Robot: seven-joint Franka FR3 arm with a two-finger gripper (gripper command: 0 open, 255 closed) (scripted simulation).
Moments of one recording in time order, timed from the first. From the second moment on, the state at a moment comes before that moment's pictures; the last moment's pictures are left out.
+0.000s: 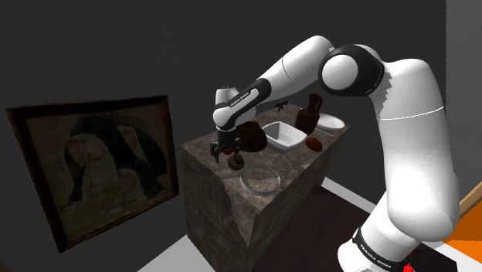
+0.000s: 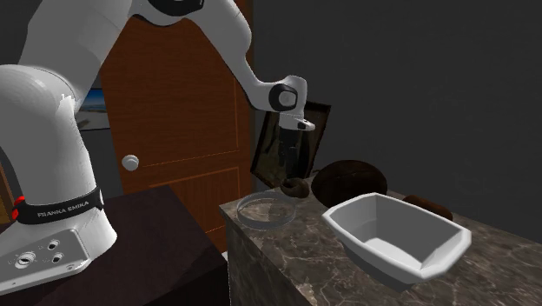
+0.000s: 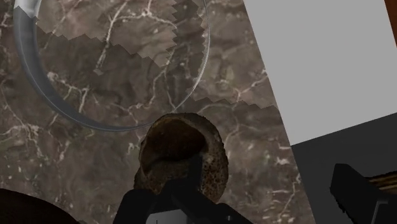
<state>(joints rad) -0.08 0.58 0.07 -1.81 -0.02 2.27 0.42</state>
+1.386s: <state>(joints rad) -0.08 0.60 0.07 -1.82 -0.02 2.30 0.42</state>
